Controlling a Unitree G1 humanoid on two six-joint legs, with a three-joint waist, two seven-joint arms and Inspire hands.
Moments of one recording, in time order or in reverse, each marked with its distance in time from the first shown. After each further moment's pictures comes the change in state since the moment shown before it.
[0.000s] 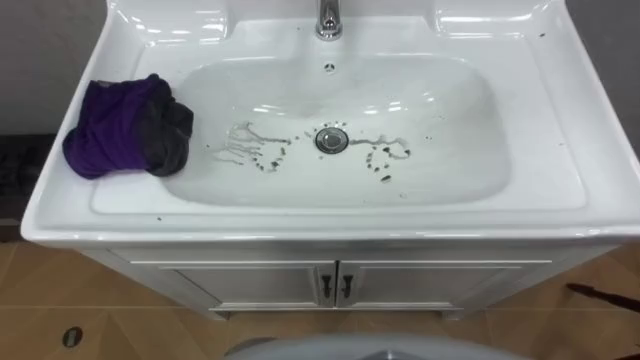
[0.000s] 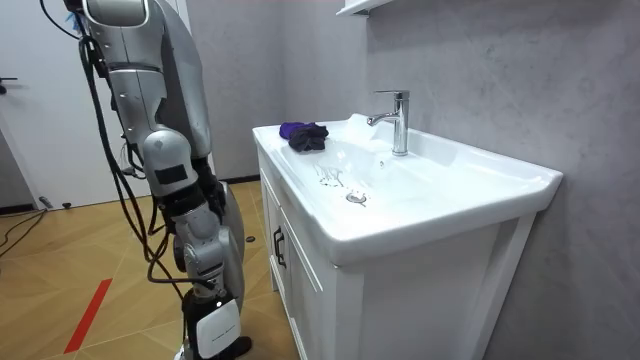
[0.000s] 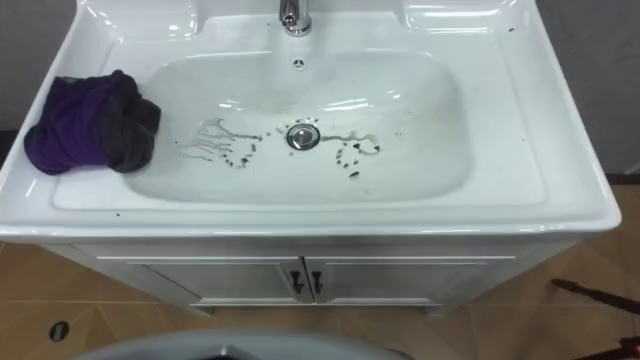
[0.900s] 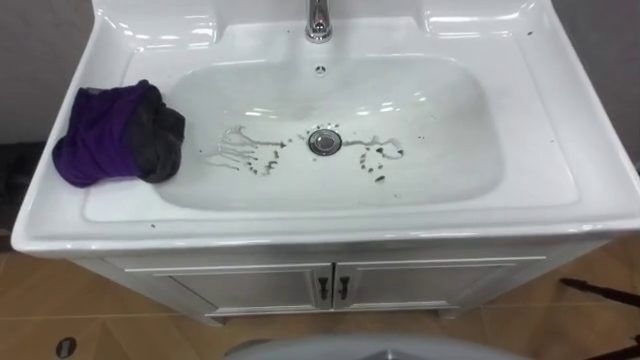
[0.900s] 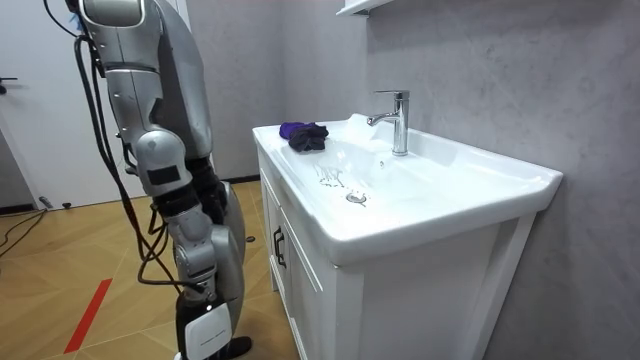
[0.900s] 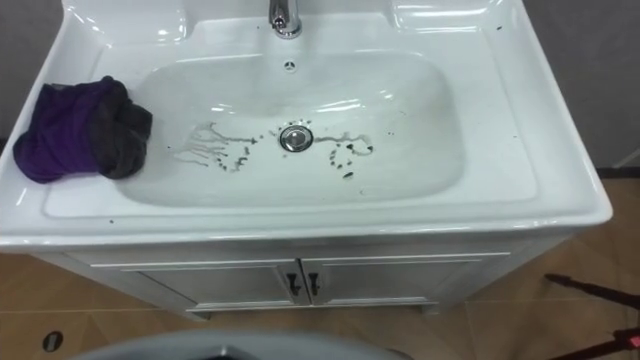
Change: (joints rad) left arm 0.008 -0.007 0.054 0.008 -0.102 -0.042 0.146; right arm 0.007 -0.001 -0.001 0.015 -0.009 0.000 -0.007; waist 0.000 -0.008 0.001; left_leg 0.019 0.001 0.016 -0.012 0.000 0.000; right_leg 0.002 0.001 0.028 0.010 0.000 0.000
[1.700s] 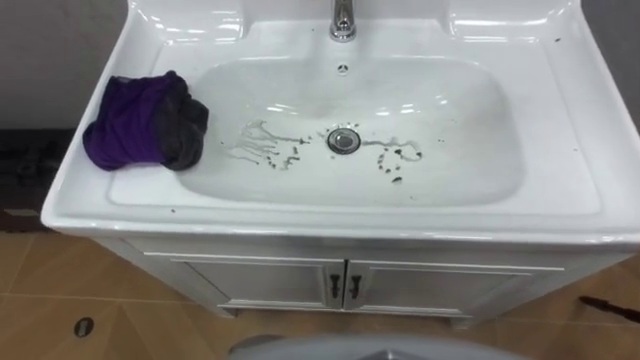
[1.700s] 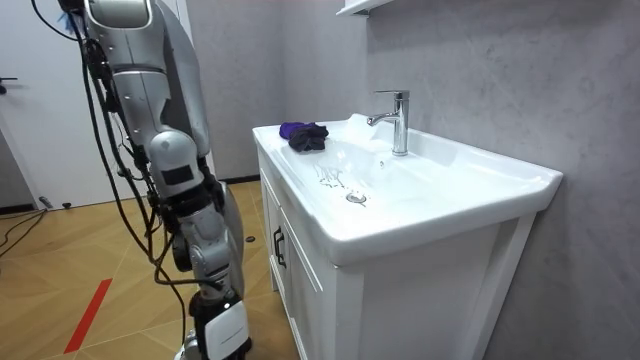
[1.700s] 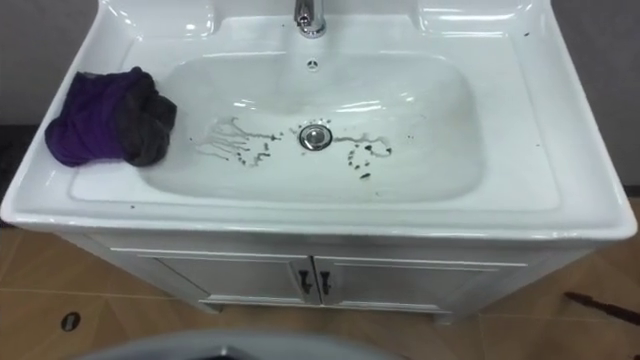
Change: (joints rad) left arm 0.074 0.002 0.238 -0.003 -0.358 -0.026 0.145; right arm -0.033 -0.037 -0.021 0.010 0.010 -0.001 -0.022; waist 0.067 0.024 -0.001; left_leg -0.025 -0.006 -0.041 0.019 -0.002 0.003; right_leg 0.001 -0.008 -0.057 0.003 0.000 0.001
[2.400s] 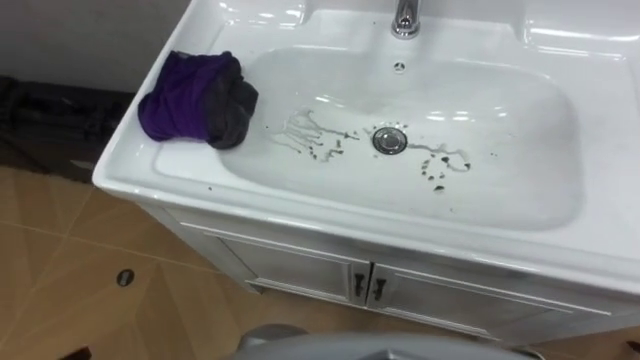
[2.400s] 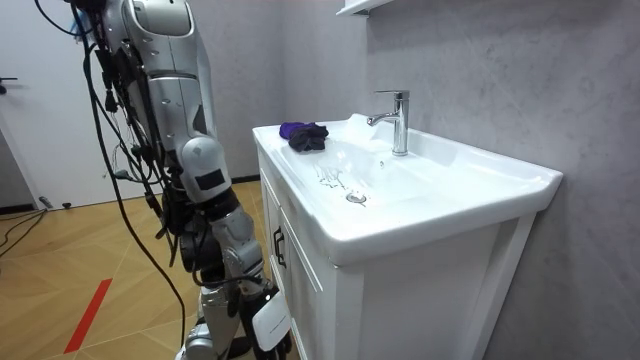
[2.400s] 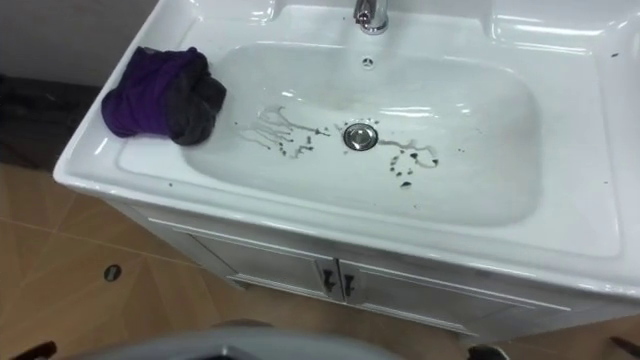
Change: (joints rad) left arm 0.004 0.067 0.291 -0.526 -0.207 -0.159 0.597; right arm 0.051 -0.054 -0.078 -0.120 0.065 -0.076 -0.115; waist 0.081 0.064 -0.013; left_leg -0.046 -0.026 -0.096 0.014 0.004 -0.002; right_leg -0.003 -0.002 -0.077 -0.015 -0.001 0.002
